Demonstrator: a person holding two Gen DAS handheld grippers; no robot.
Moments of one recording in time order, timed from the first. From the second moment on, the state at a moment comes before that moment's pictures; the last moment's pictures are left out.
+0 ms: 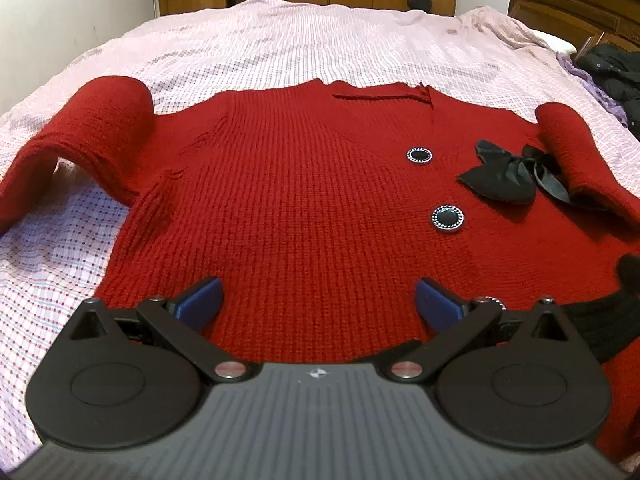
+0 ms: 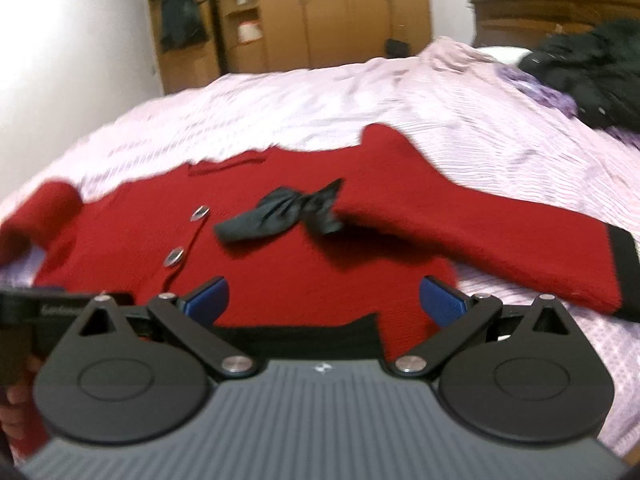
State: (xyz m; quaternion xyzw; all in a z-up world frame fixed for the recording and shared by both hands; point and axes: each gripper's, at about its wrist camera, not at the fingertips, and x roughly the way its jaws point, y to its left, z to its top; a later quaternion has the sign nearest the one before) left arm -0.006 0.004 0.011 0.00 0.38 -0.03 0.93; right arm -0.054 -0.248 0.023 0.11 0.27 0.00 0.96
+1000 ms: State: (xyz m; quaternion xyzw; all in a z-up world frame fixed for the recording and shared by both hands) left arm -0.002 -0.007 0.005 0.02 0.39 -0.04 0.92; right arm -0.039 -0.443 -0.045 0.24 0.30 -0.15 0.91
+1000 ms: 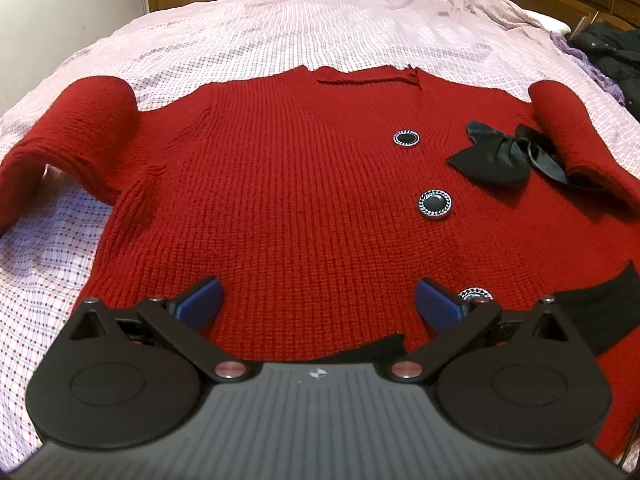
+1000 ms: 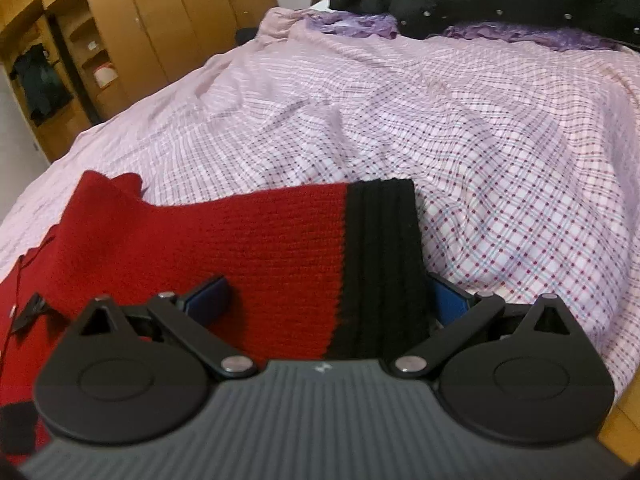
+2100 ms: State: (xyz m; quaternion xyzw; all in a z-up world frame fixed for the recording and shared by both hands) left arm -0.004 -0.007 0.004 0.02 0.39 -0.03 0.92; right arm -0.089 -0.480 0.044 0.32 0.17 -0.13 0.92
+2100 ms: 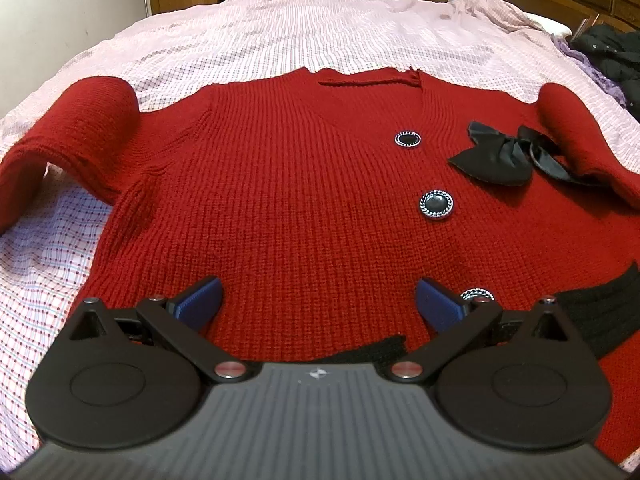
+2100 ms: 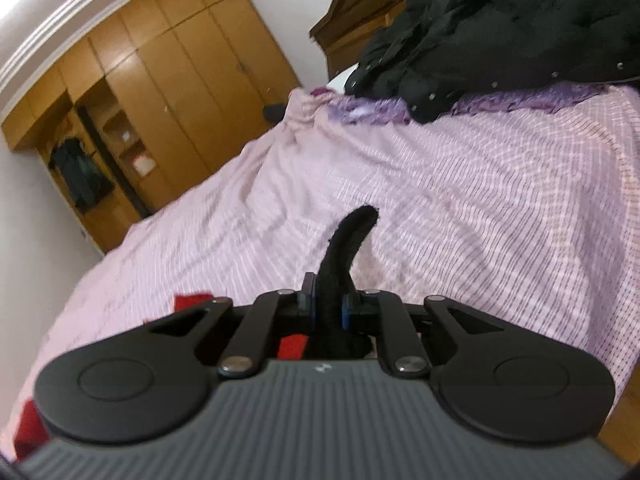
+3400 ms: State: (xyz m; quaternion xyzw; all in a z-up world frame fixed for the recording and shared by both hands) left arm -0.025 0.049 0.033 -0.01 0.39 -0.01 0.92; right arm 0.057 -0.314 0.187 0.21 0.17 0.09 0.96
